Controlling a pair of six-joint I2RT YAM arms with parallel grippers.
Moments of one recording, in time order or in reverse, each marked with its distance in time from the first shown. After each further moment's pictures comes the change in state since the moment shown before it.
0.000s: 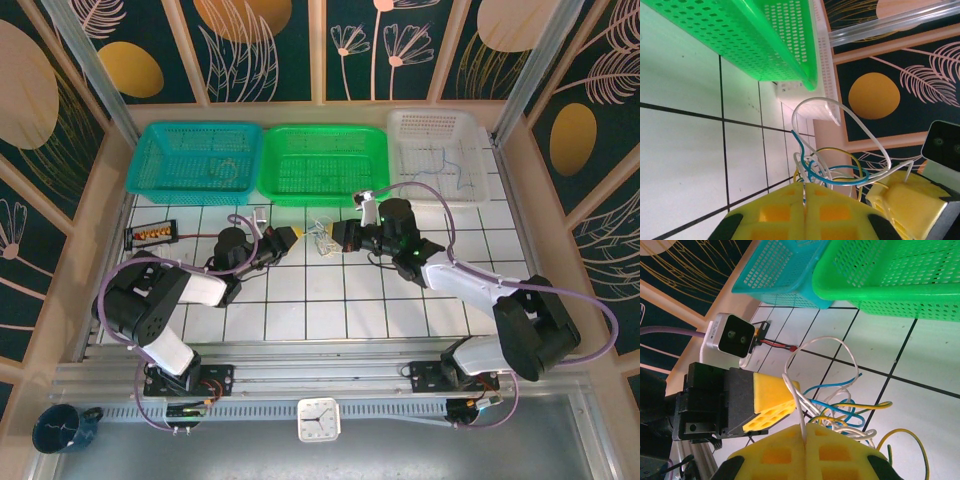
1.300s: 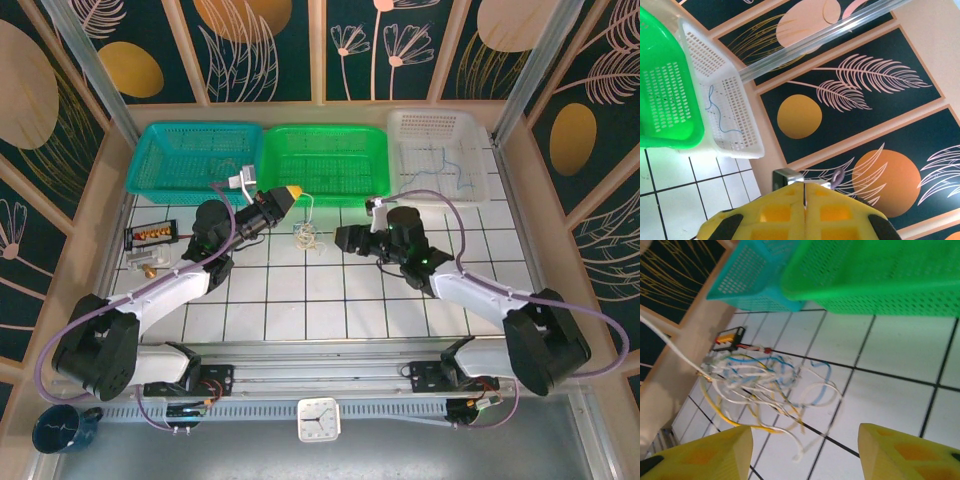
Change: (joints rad) left arm 0.000 -0.324 0.234 -0.274 0.008 0.039; right arm -0.004 -0.096 -0.064 -0.039 0.093 -0.018
